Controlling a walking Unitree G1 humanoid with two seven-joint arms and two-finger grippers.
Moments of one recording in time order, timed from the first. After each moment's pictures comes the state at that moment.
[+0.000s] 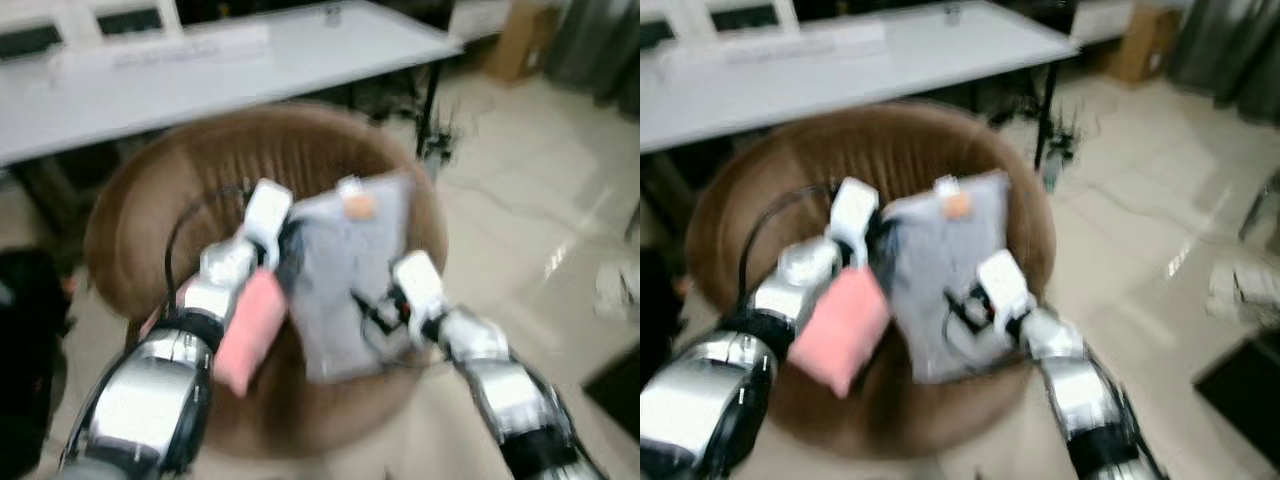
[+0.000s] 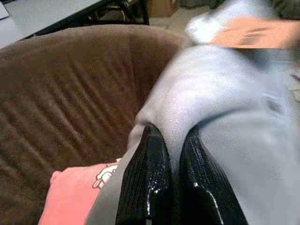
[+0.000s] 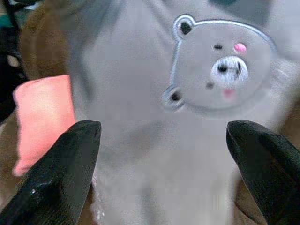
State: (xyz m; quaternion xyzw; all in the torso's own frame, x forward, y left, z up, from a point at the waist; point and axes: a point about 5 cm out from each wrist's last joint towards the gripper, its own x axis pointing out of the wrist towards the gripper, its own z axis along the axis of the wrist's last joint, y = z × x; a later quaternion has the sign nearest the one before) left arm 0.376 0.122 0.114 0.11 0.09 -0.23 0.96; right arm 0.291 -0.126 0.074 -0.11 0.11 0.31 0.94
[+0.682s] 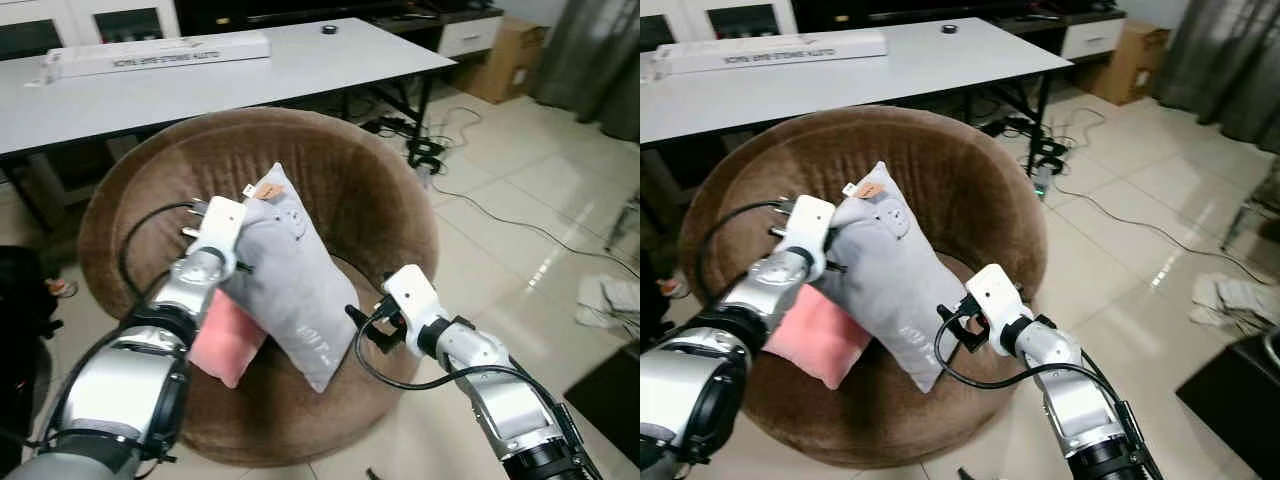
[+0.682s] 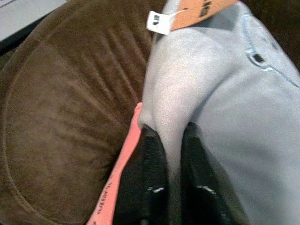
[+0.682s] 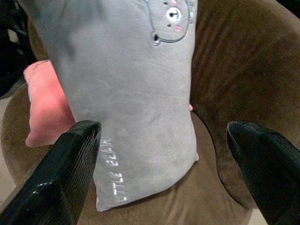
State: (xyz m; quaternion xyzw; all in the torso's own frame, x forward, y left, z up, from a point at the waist) left arm 0.374 0.191 0.096 0.17 0.18 -0.04 0.97; right arm 0.276 -0.113 0.078 -0.14 0.13 0.32 0.93
